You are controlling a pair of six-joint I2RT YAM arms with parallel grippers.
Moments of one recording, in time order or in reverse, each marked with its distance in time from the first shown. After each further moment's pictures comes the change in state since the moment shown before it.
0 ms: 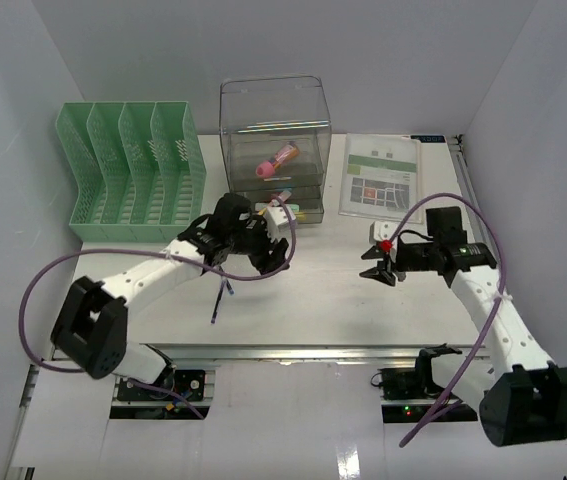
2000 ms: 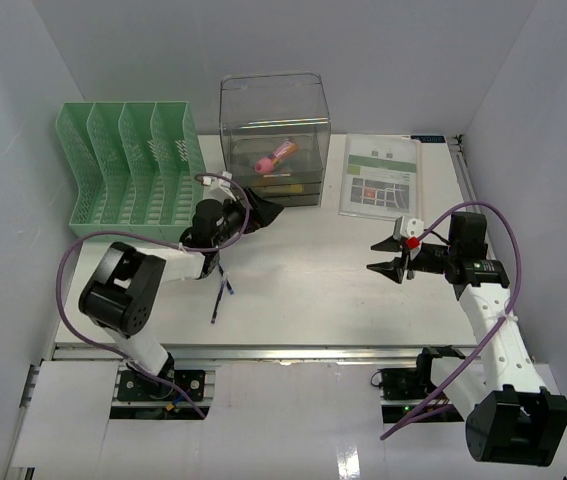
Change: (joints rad) left arm 0.191 0.205 -0.266 1.025 -0.282 -1.145; right arm -0.129 -0.058 -0.058 0.144 -0.156 0.126
